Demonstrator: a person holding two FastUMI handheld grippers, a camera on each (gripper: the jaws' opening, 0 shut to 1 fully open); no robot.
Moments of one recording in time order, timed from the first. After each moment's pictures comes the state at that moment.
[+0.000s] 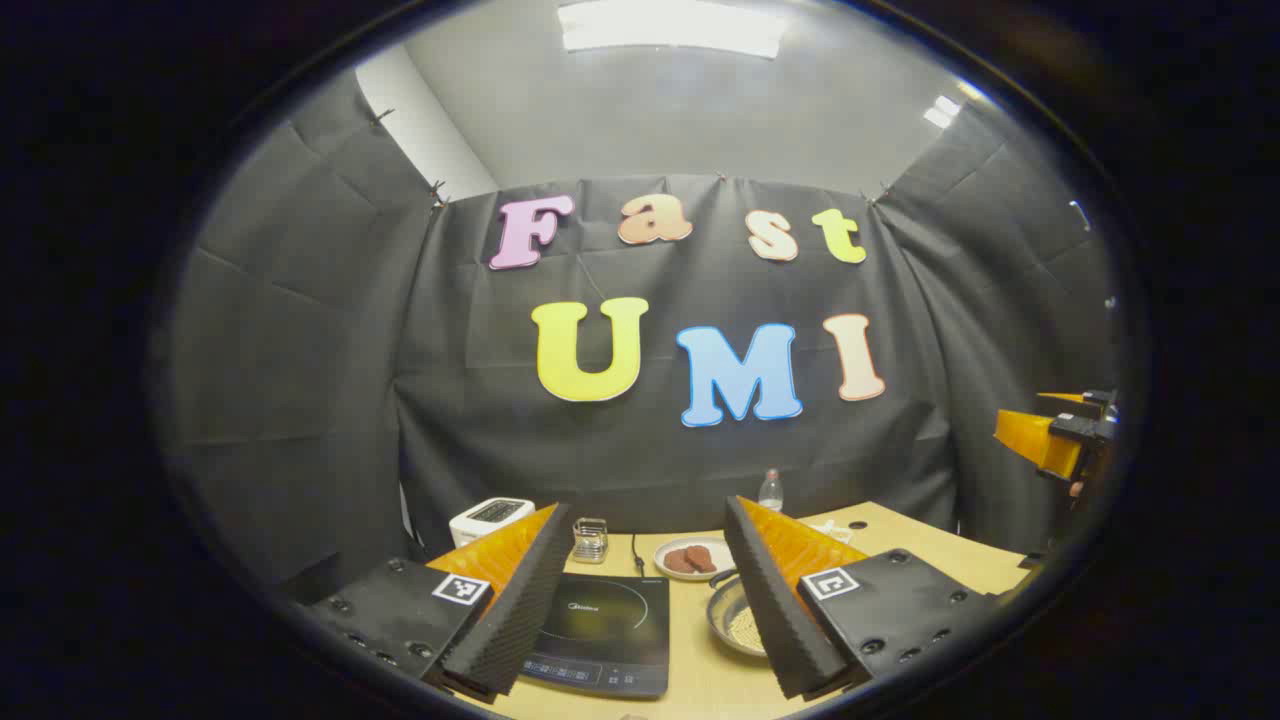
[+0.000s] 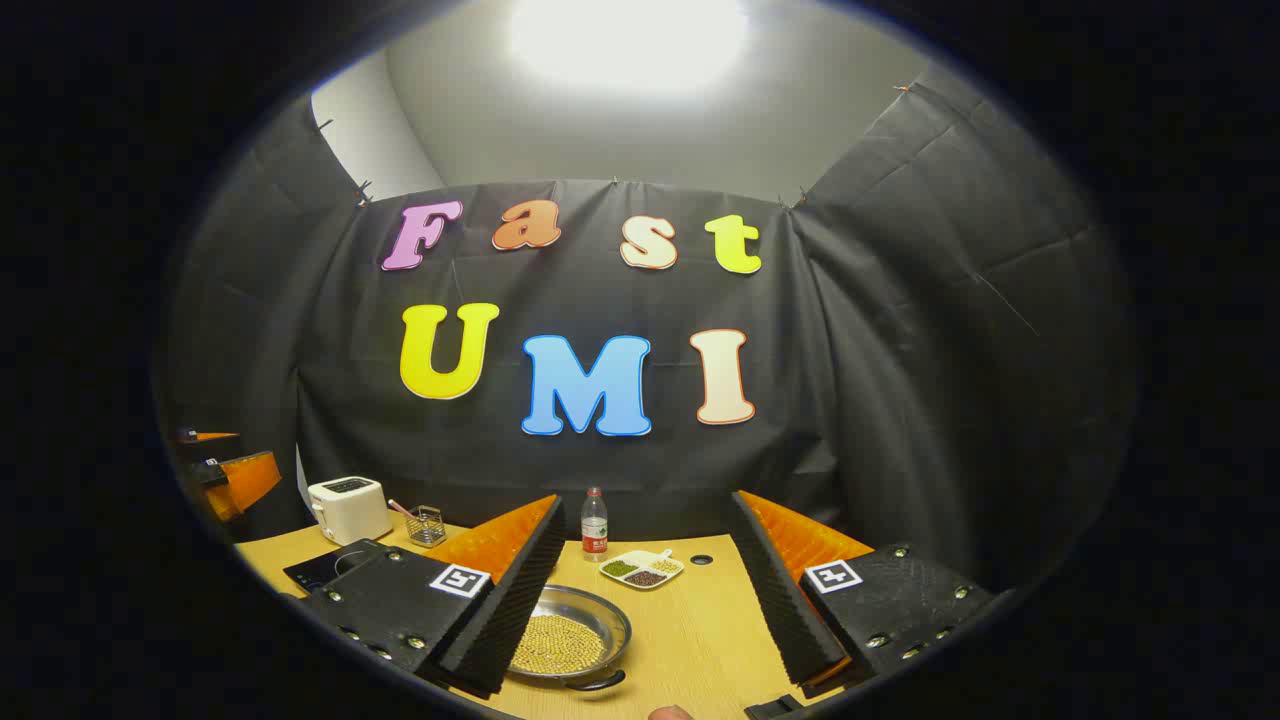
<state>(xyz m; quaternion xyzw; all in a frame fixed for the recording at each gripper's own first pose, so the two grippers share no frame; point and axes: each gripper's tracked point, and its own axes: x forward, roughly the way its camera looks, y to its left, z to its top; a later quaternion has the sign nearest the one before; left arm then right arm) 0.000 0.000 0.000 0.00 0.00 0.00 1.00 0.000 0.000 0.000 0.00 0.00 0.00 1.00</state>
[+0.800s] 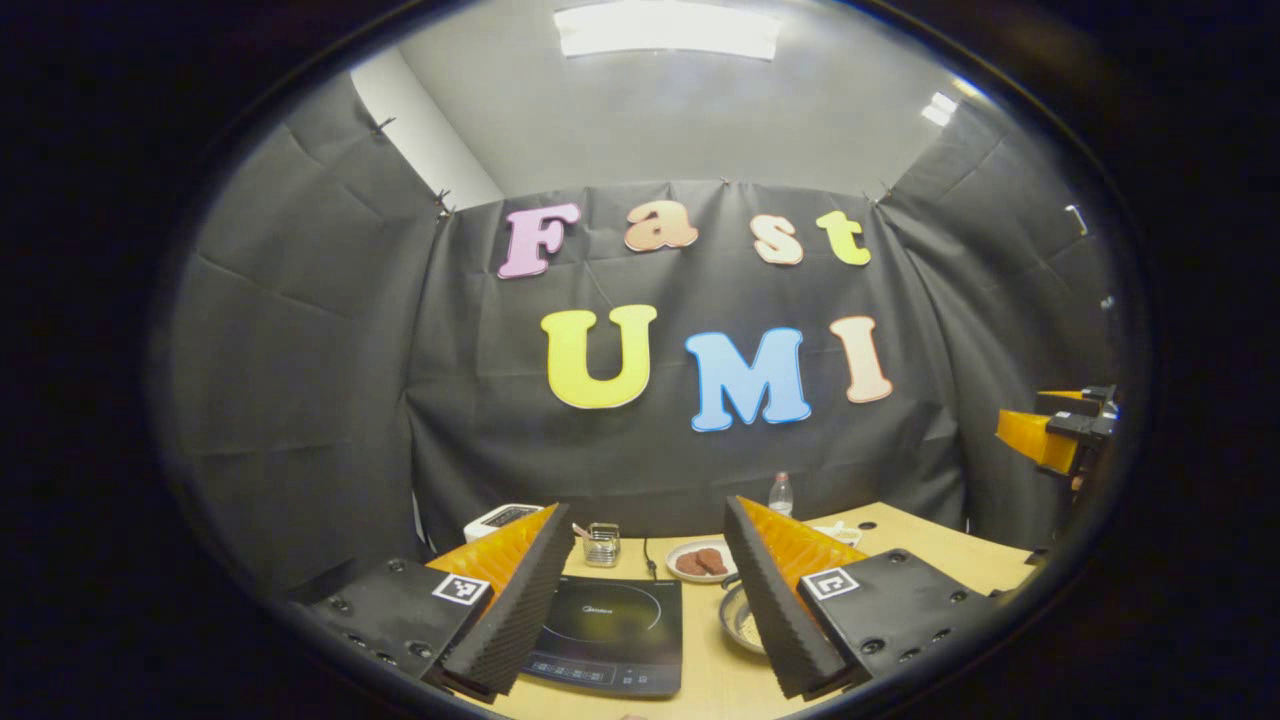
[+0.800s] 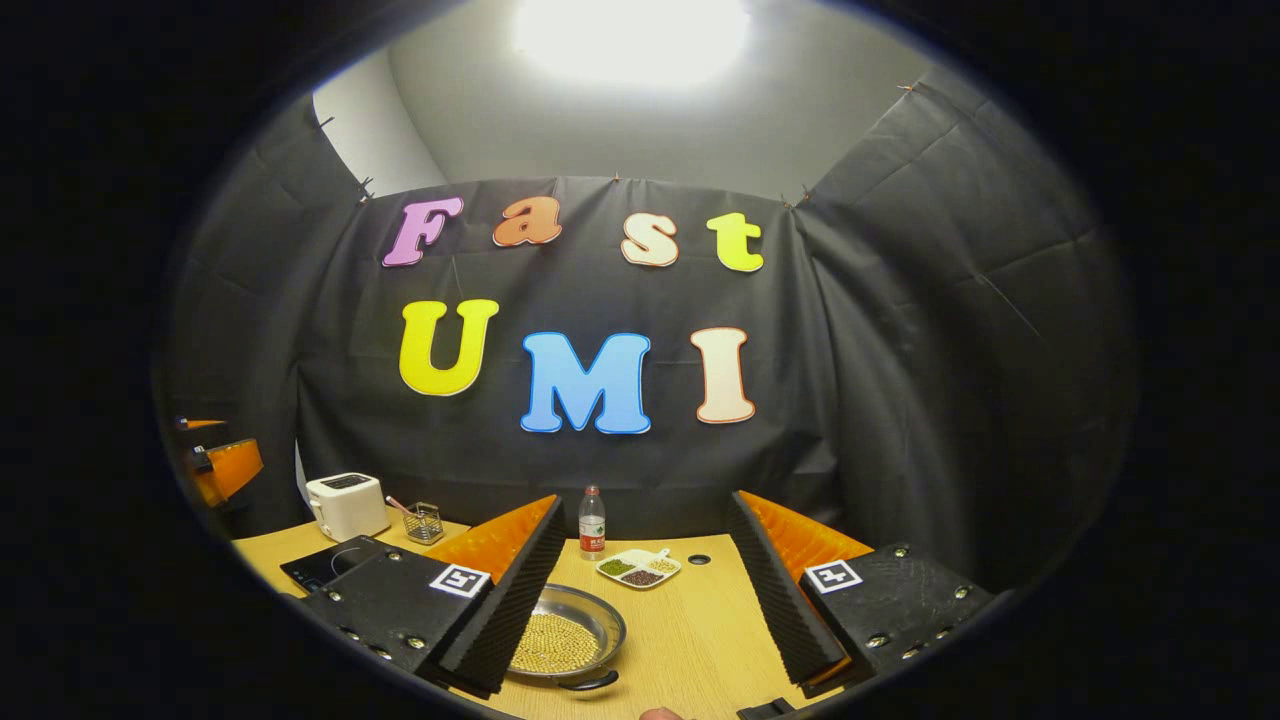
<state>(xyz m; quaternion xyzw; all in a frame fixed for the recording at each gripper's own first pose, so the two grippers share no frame) -0.010 0.013 0.007 0.01 -0.01 0.02 1.00 0.004 -0.002 0.001 0.00 0.01 0.00 1.00</state>
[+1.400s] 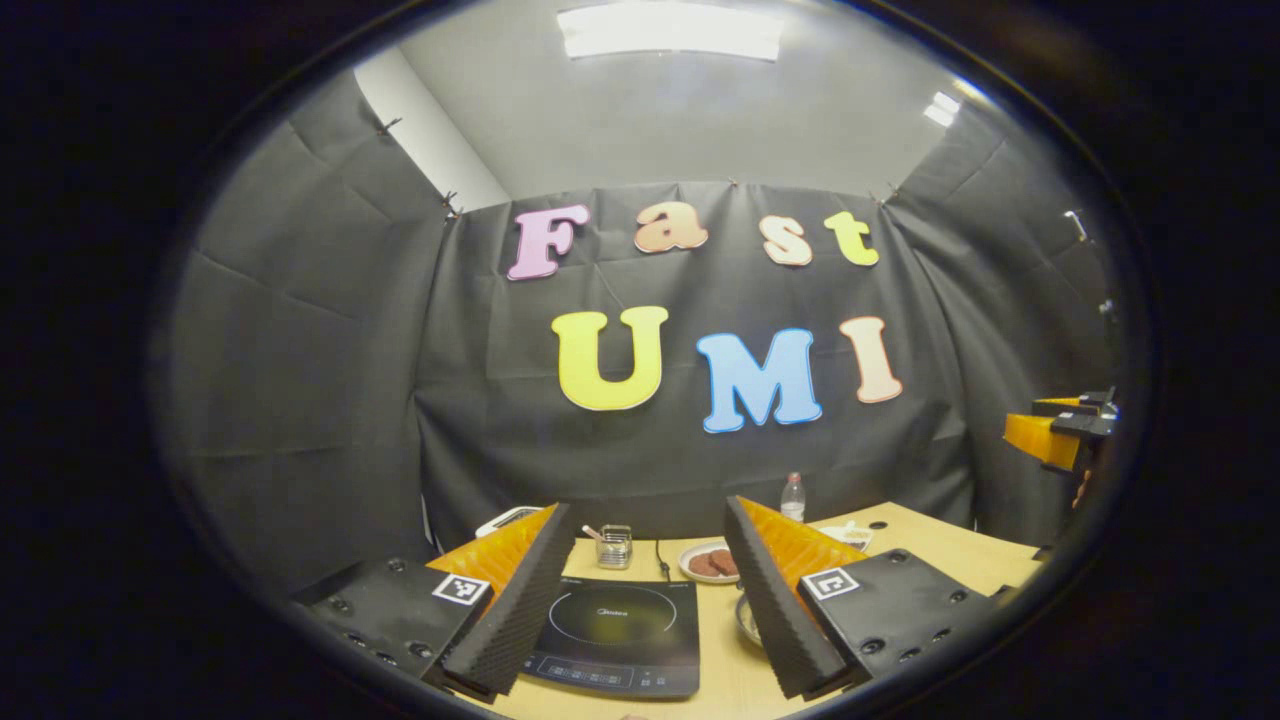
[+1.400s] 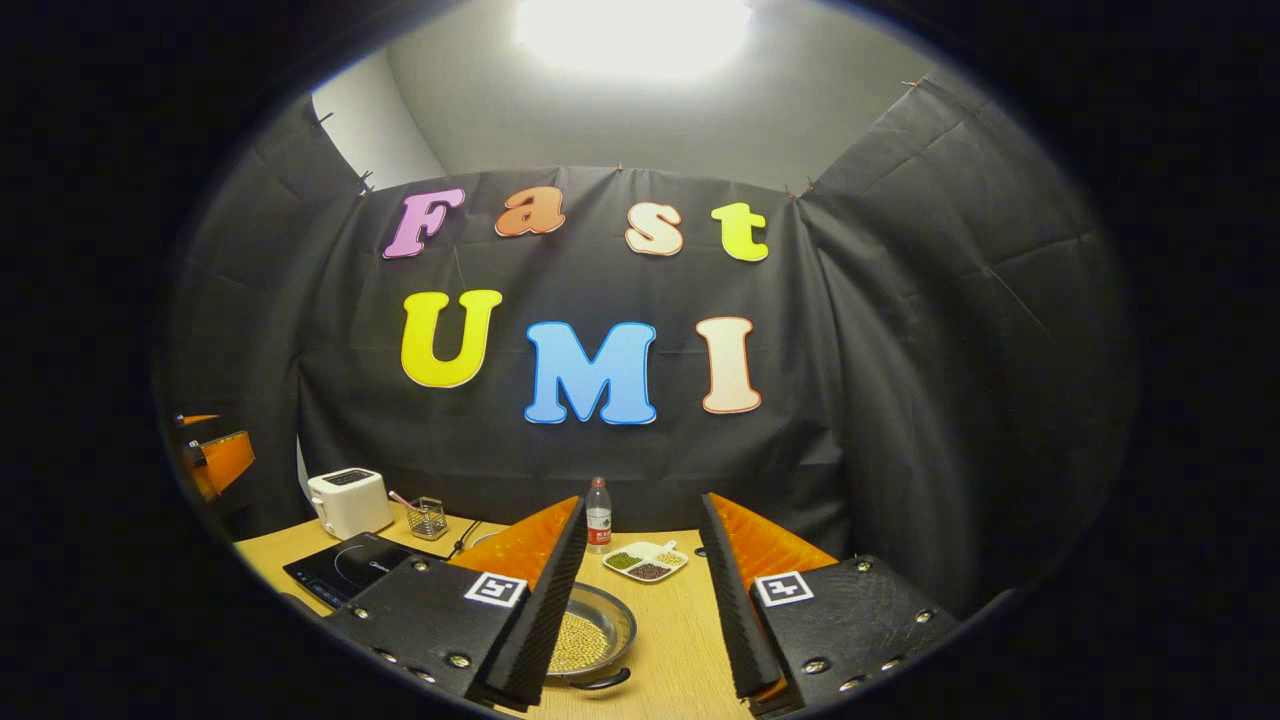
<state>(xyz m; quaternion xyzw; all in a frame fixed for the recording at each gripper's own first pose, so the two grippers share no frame) -0.005 0.035 0.006 0.01 -0.01 0.02 1.00 0.011 0.013 -0.006 -0.01 0.02 0.00 1.00</state>
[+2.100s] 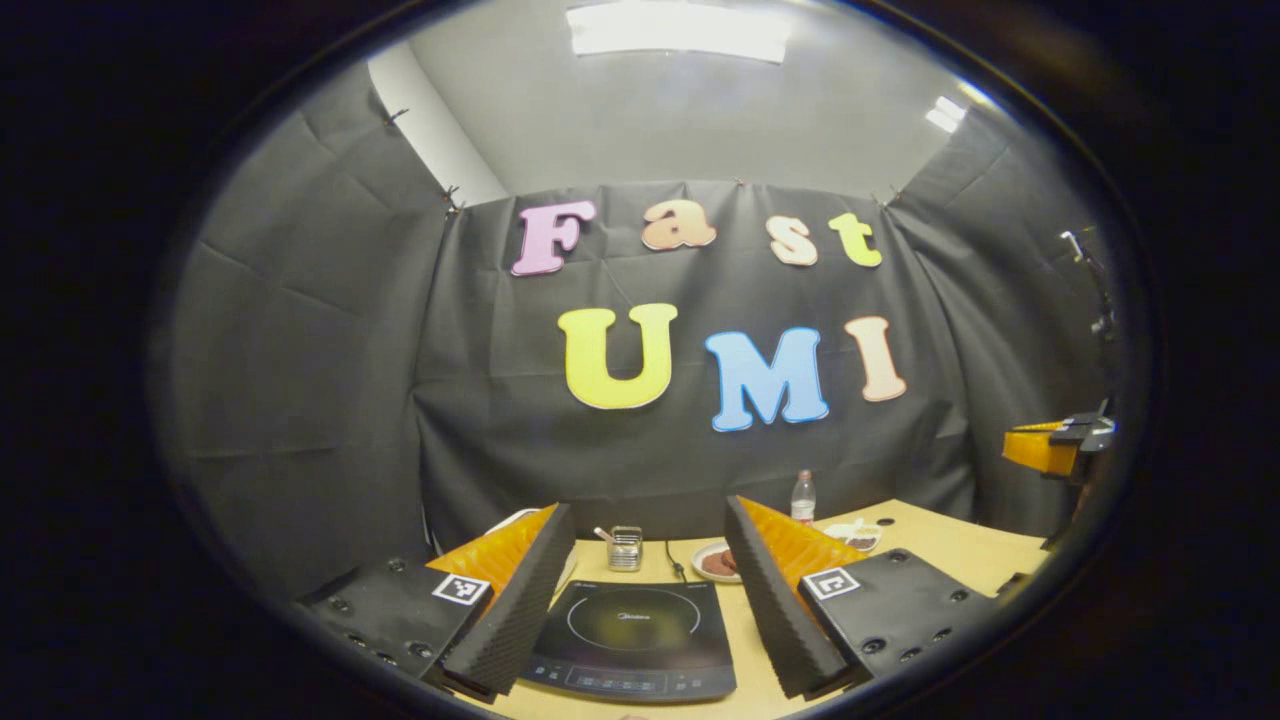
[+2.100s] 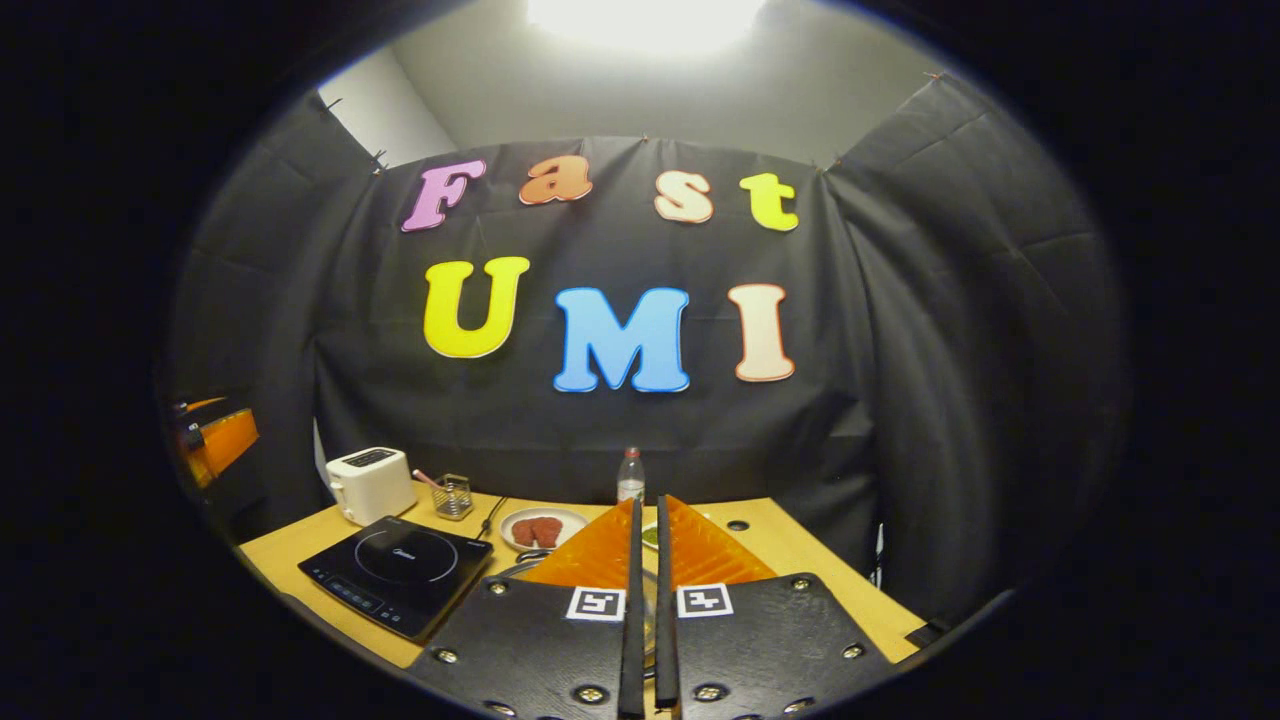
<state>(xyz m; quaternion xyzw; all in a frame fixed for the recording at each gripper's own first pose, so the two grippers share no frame) 0.007 0.089 -0.006 0.01 -0.01 0.01 1.00 0.014 0.078 -0.048 0.00 0.09 0.05 1.00</state>
